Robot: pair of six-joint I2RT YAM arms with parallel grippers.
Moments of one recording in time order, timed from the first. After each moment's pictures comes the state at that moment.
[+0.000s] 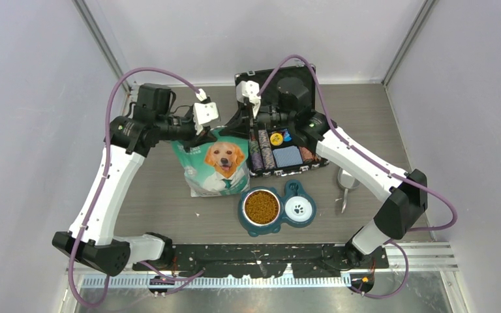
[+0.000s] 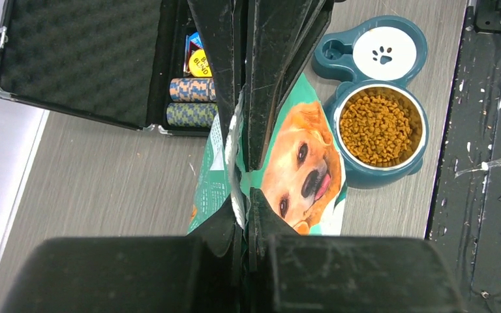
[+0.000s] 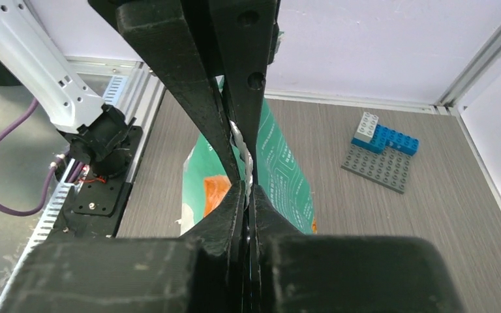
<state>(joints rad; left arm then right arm) -0.34 1.26 1.58 -1.04 0.73 0.76 0.71 1.57 1.49 -0.01 -0.90 -0.19</state>
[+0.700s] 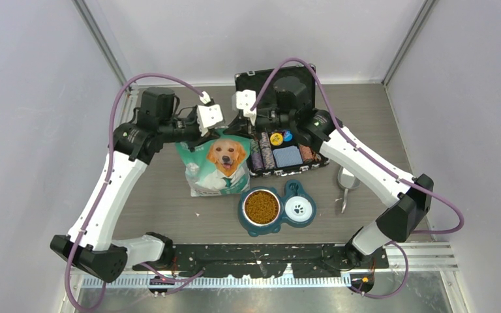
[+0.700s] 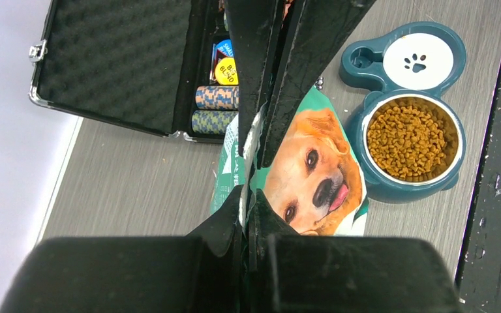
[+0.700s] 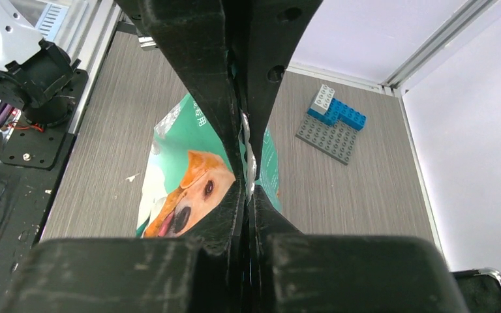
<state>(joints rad) -0.37 1.21 1.50 -0.89 0.64 0.73 0.73 1.55 1.58 -0.31 -0.74 -0.51</state>
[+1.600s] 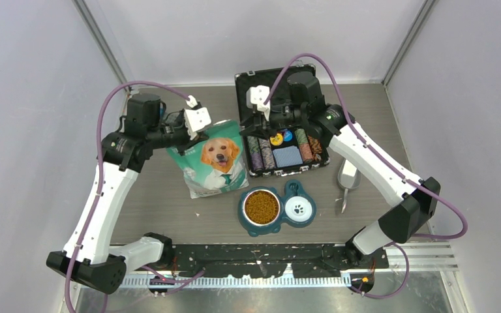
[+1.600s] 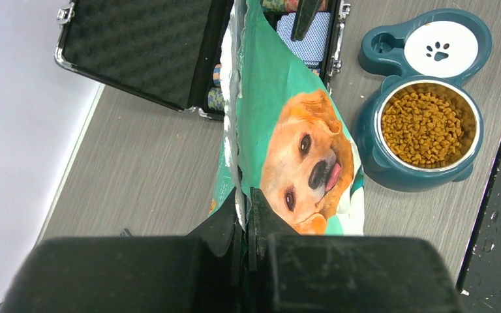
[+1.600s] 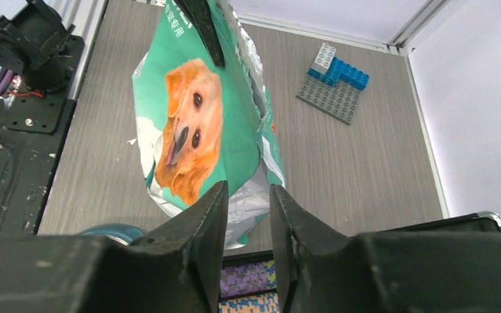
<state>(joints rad) -0.29 1.12 1.43 -0.90 0.63 0.73 0.64 1.52 1.58 -0.44 -0.80 -0.58</state>
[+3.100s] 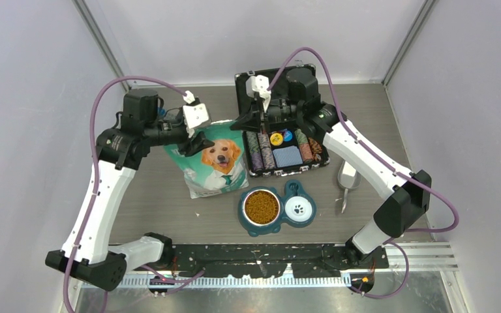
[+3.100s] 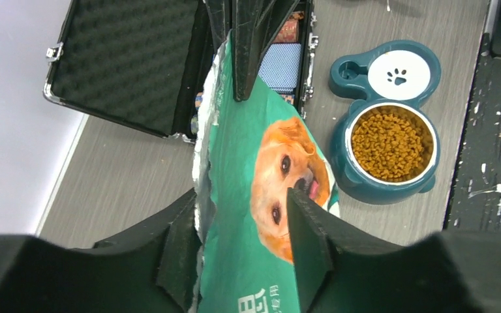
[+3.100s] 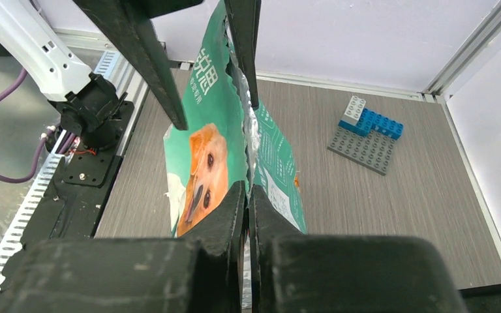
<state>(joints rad) -0.31 1.14 1.52 -0.95 0.73 0.71 0.63 1.58 1.56 -0.19 -0.97 -0.32</state>
